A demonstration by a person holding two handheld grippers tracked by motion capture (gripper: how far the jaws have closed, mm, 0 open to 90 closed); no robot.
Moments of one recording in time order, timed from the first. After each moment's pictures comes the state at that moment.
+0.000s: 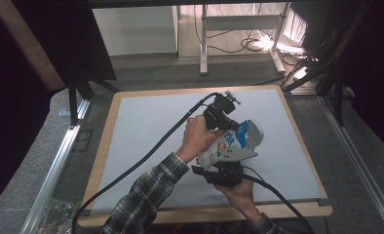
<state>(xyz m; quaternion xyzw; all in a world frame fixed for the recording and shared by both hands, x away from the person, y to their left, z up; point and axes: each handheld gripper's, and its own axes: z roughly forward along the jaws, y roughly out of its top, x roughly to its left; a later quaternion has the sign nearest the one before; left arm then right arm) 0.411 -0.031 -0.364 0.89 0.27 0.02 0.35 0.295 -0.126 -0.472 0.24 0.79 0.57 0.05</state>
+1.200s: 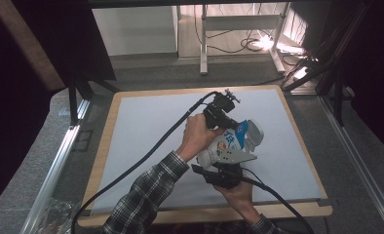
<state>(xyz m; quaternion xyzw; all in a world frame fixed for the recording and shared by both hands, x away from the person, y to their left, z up) 0.414 -0.030 -0.362 0.90 0.28 0.02 0.35 0.290 -0.122 -0.471 0.24 0.78 0.57 0.08</state>
